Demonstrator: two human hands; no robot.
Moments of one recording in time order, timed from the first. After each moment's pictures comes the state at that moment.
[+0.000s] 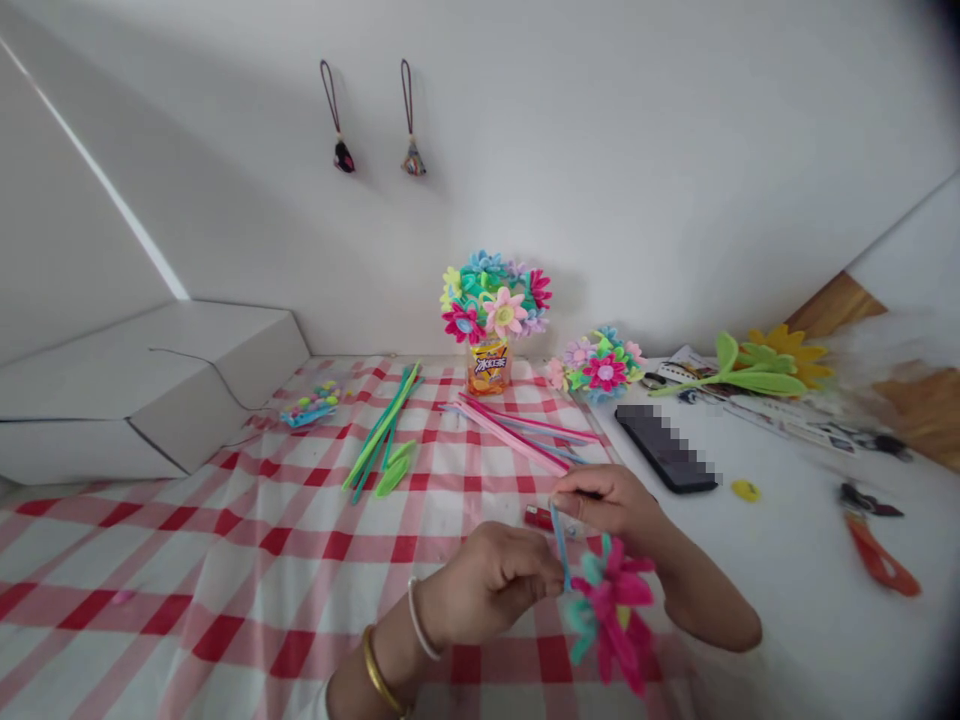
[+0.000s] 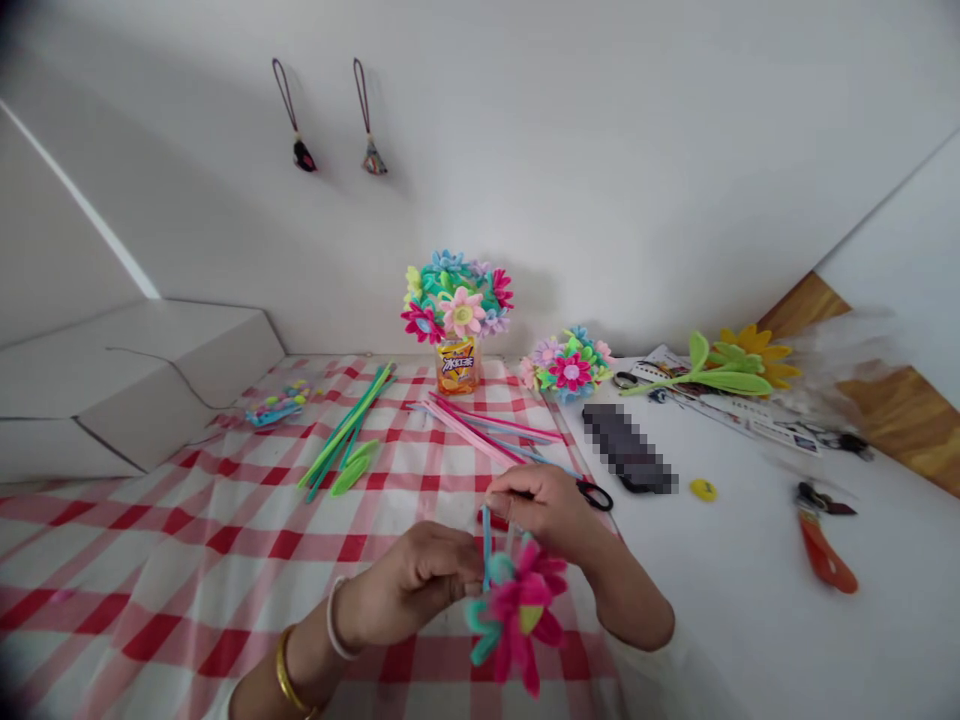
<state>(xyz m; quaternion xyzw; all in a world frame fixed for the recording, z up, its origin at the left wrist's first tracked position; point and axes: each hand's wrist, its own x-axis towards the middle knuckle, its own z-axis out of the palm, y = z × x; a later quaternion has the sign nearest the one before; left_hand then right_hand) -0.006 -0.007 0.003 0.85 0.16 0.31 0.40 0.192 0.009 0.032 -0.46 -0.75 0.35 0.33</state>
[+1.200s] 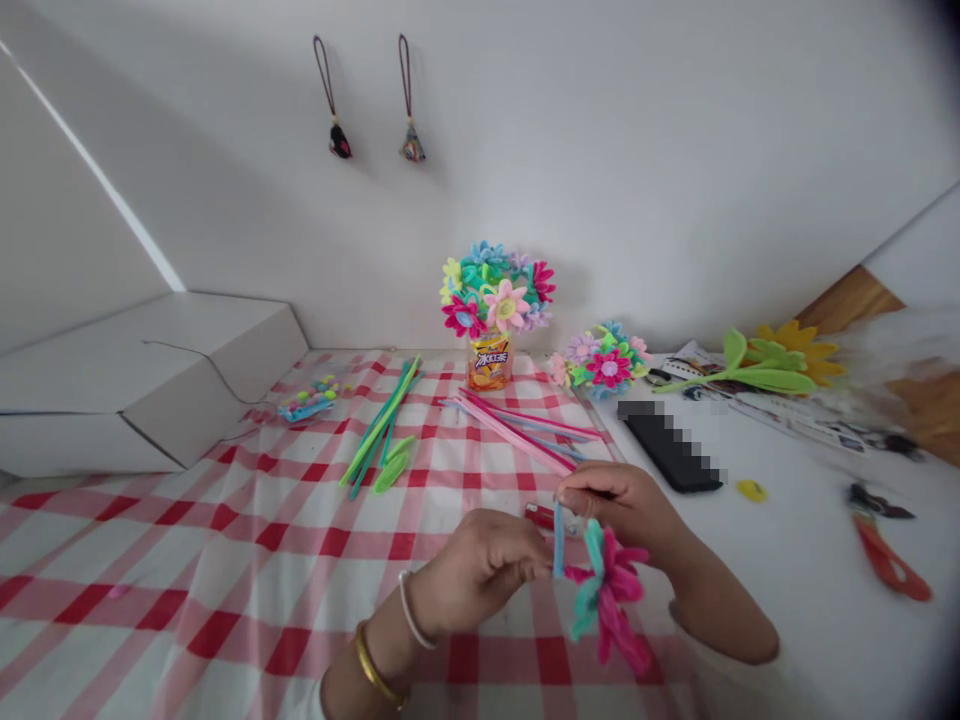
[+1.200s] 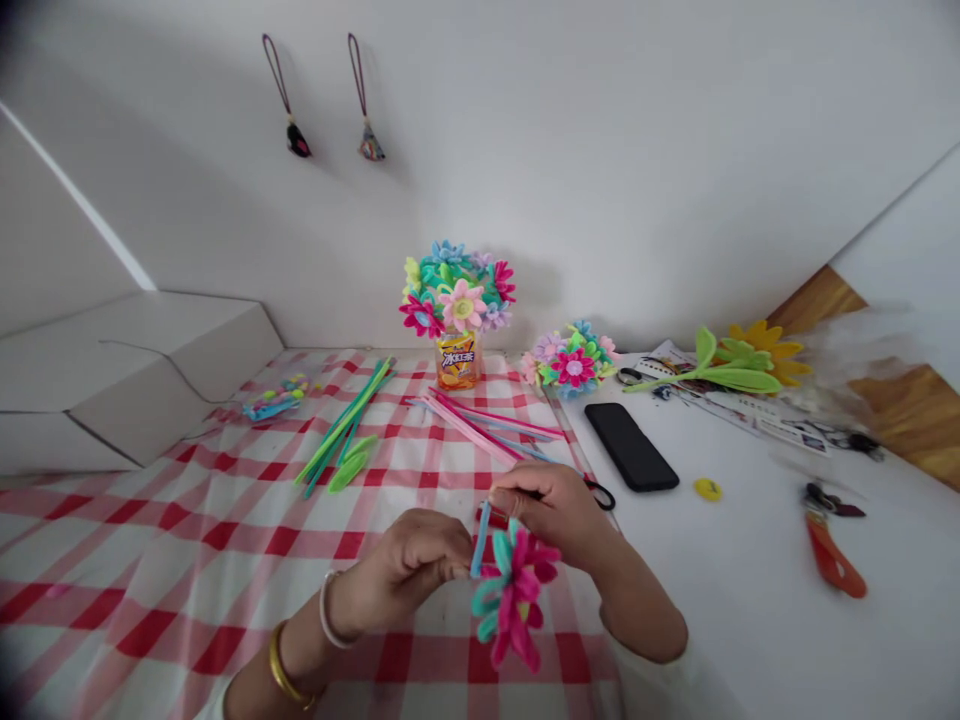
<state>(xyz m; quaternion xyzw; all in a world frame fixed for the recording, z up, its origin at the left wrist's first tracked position) -0.012 0.001 -0.002 0.84 0.15 0.35 0.39 0.197 0.007 0.032 -0.45 -0.77 0.33 0.32</state>
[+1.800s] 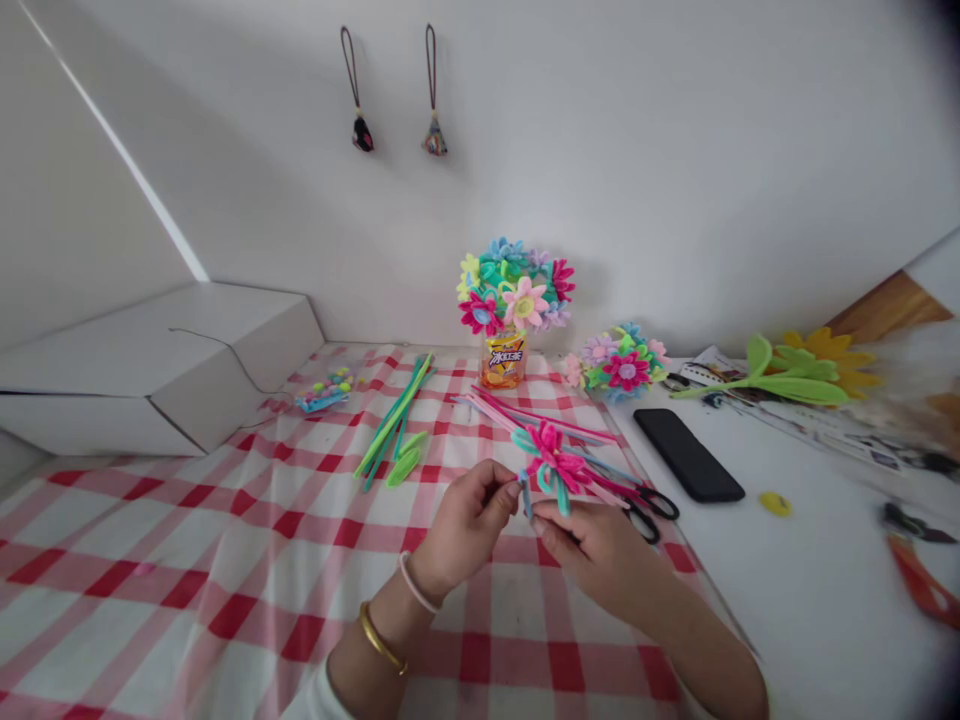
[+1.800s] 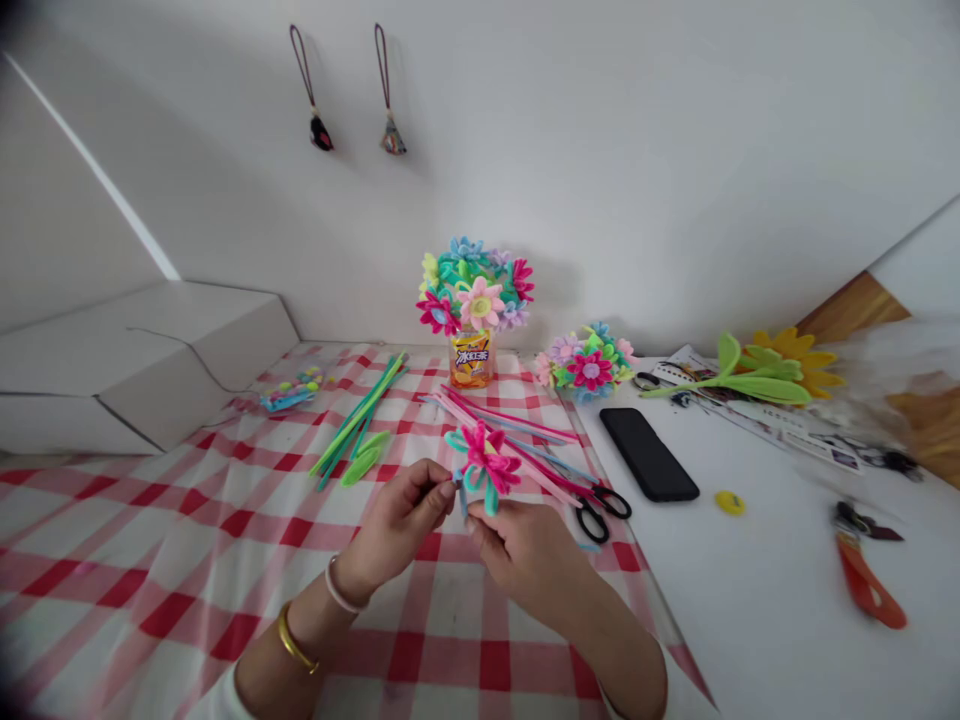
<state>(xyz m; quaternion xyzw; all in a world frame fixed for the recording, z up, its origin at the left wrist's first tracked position) -0.016 0.019 -0.008 0.63 0.37 0.46 0.49 0.157 -0.011 0.017 -0.49 -0.84 0.15 0.18</state>
